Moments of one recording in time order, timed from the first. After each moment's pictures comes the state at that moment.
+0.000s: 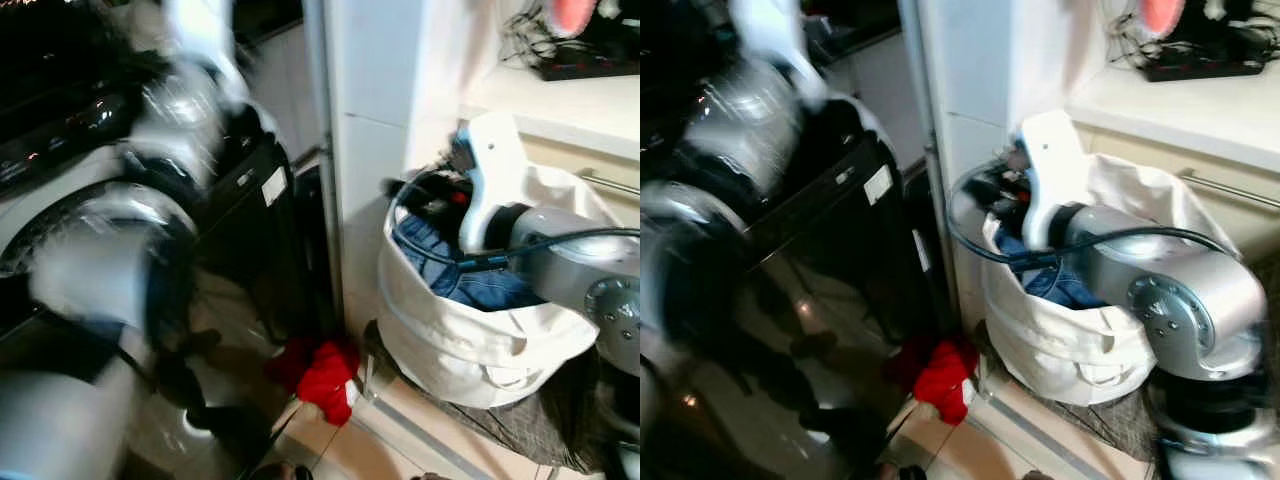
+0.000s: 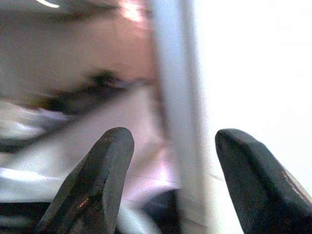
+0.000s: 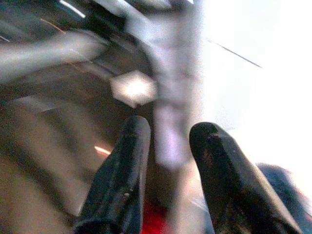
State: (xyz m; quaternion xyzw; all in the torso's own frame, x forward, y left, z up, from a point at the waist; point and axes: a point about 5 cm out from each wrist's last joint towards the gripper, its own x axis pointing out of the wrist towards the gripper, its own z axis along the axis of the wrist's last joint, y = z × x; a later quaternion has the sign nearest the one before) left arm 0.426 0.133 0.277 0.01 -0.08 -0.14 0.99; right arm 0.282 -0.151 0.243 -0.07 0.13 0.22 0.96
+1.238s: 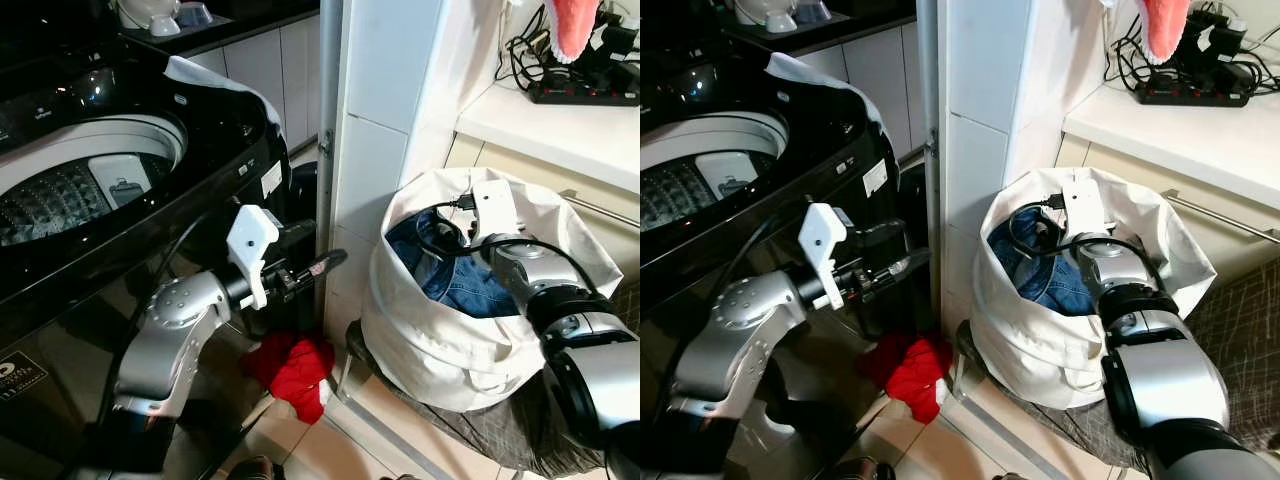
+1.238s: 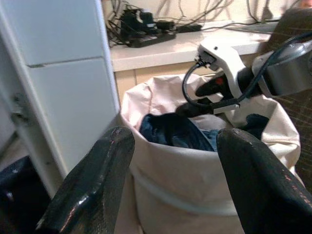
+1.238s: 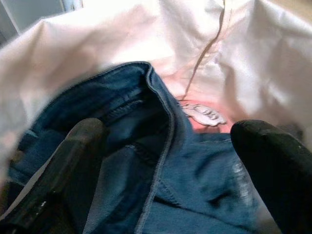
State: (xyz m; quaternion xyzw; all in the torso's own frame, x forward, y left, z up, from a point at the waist) left arm 0.280 0.120 0.160 0.05 -0.02 -0.43 0.90; right arm 0.376 -0.216 0.109 -0.06 0.25 0.00 0.97
